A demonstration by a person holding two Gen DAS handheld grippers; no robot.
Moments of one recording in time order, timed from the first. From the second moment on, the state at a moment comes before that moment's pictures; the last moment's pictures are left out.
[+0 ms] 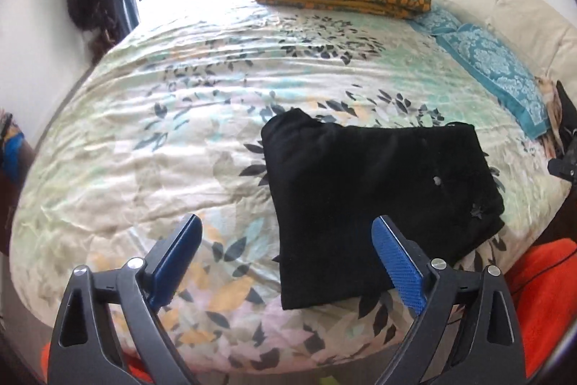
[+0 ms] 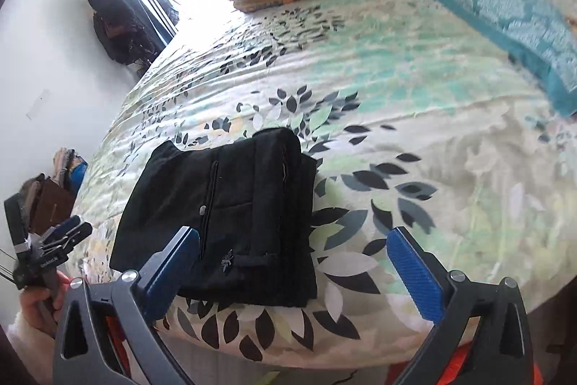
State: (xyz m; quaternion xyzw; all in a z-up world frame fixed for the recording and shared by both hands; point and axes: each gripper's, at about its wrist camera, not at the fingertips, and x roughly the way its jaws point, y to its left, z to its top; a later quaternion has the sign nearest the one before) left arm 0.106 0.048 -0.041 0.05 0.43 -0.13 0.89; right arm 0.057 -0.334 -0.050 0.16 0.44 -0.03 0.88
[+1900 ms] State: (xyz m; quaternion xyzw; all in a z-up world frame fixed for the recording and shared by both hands) left arm -0.006 -0.005 -0.003 0.08 0.50 -0.08 0.86; right arm -0.042 -0.180 -0.005 0.02 0.45 -0.09 0.89
